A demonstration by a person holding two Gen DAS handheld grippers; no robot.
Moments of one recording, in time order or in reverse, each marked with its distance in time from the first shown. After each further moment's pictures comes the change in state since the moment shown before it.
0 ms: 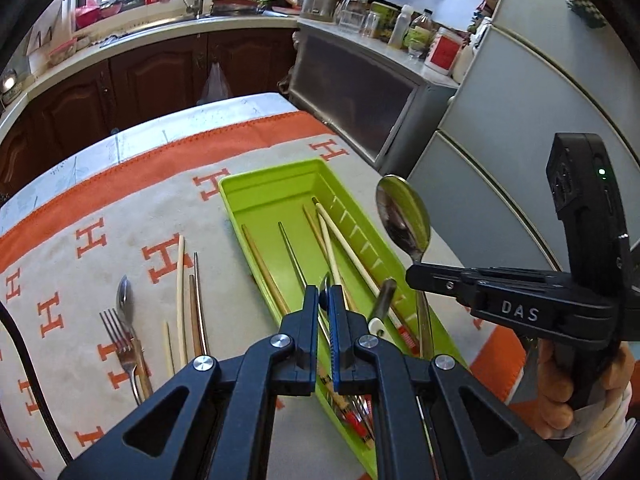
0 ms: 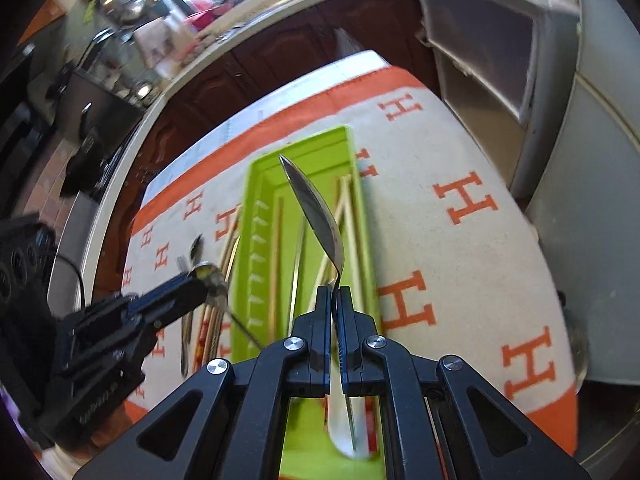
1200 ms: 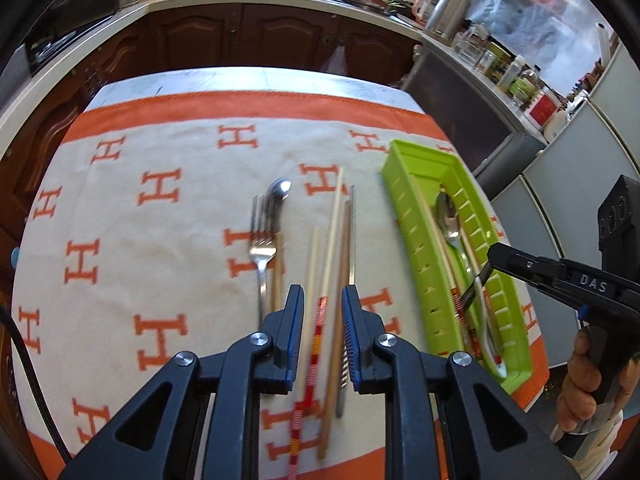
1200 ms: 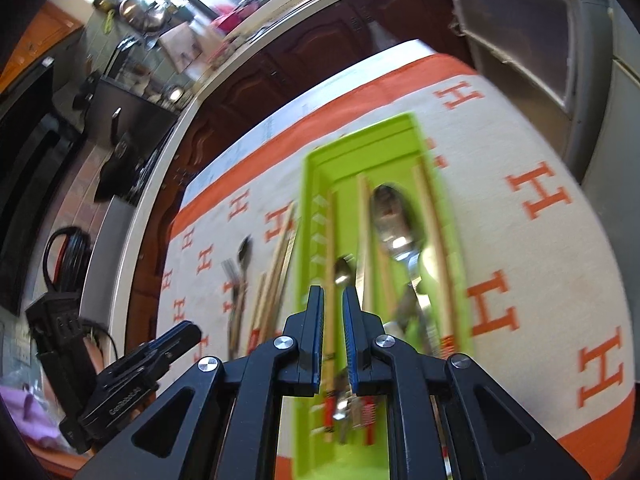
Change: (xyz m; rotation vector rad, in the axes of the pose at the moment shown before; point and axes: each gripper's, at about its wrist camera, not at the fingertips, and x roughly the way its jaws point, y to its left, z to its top) left arm -0.058 0.106 -0.082 -0.352 -0.012 0.172; right arm 0.029 0.062 -0.001 -0.060 0.019 0.166
